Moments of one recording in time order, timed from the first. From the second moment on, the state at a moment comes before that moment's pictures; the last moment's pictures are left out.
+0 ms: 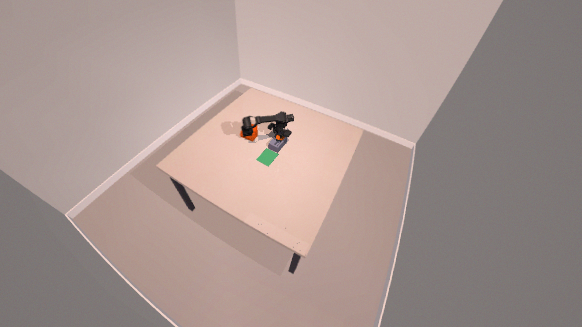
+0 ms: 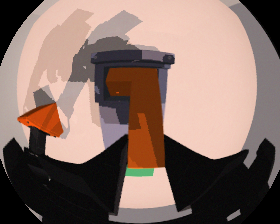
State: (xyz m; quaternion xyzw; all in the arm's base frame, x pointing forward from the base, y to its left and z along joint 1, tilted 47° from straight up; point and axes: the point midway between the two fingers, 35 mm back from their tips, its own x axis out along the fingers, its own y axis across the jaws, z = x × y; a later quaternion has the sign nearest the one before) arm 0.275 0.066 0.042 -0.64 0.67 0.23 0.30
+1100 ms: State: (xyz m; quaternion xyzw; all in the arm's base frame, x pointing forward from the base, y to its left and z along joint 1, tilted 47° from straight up) arm 0.275 0.099 0.073 -0.64 0.67 0.23 0.30
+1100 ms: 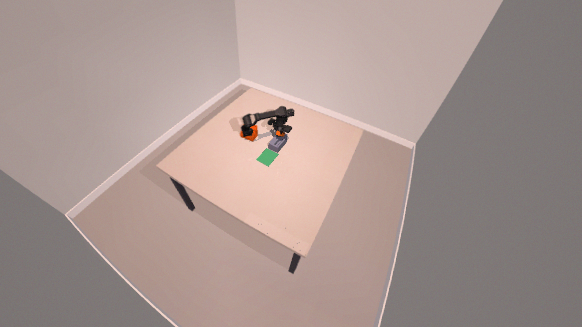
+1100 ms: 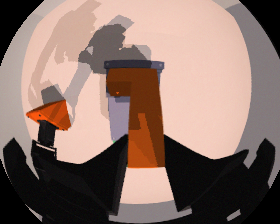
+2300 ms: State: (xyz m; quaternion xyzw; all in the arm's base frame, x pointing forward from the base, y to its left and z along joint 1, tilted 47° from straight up) arm 0.250 0.007 0.169 -0.65 0.65 0.23 0.32
